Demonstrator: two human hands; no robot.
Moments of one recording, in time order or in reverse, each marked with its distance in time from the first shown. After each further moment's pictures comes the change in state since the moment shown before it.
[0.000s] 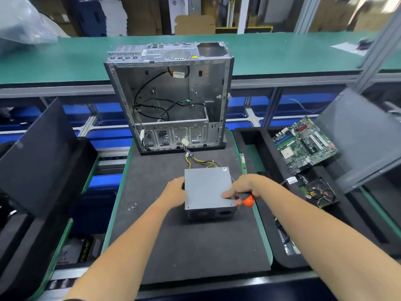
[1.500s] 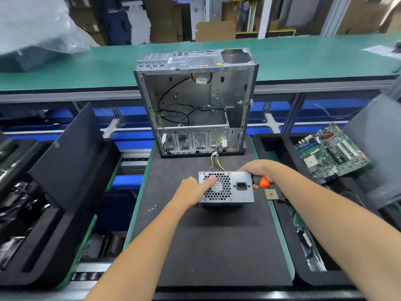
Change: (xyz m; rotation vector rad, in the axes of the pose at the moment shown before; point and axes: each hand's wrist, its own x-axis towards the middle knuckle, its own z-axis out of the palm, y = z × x) left_hand -0.021 0.022 -0.025 -0.155 0.112 -0.131; right_hand -0.017 -0.055 -0.019 0.070 0.137 -0.126
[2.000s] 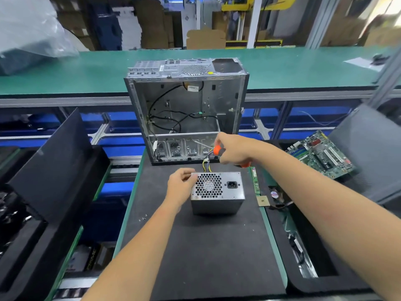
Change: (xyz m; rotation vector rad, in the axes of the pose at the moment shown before) left_hand 0.021 0.006 -0.004 -0.503 0.229 0.149; right_hand -0.092 -0.078 -0.002 -0.620 0.236 -0.496
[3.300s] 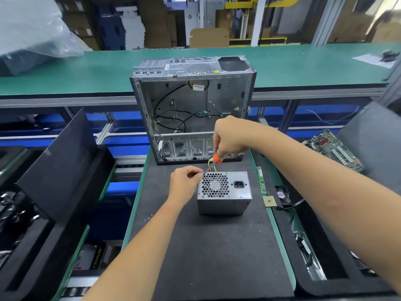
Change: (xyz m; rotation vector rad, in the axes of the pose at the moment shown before) left_hand 0.006 0.010 -0.009 0.259 0.023 0.215; right_hand 0.008 -0.036 -0.018 -0.338 0.070 -0.168
